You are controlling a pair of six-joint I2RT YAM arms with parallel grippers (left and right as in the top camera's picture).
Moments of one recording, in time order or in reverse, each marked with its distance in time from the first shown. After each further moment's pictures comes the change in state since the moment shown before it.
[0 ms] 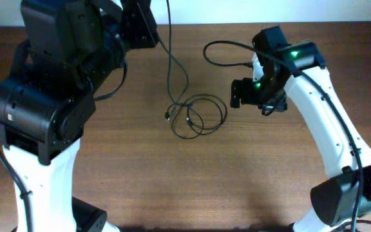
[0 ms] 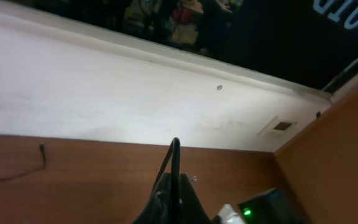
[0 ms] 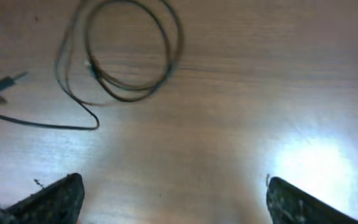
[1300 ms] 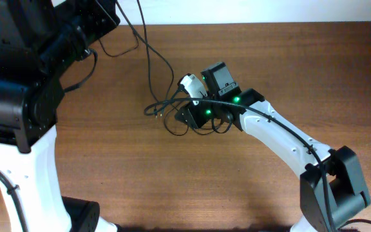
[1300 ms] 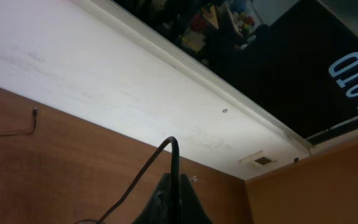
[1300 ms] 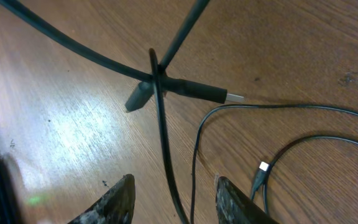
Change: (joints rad) left arm 0.227 0.000 0.000 -0.023 0.177 -0.249; right arm 0.256 -0.001 -0.441 0.882 -0.336 -0.333
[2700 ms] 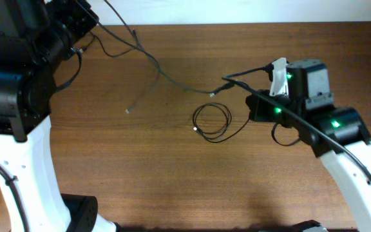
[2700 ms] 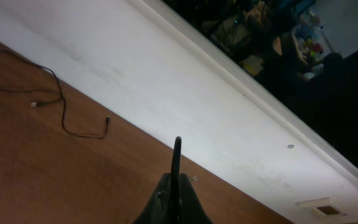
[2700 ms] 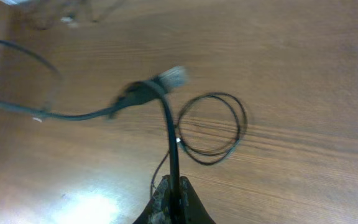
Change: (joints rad) left arm 0.079 0.021 0.000 -0.087 -0.186 0.000; right arm -0.262 -0.500 -0.002 -0.405 0.264 0.423
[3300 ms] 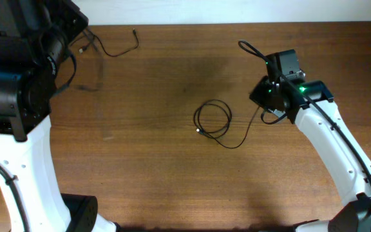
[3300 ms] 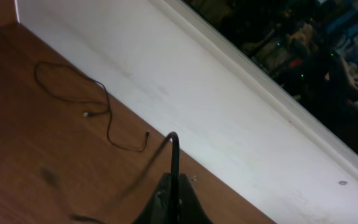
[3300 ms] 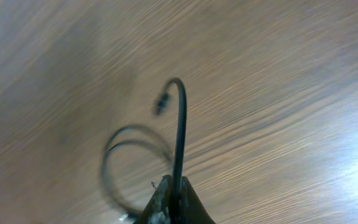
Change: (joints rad) left arm 0.000 0.000 0.000 -0.048 -0.185 -0.012; right arm -0.048 0.276 0.000 0.059 0.272 0.441
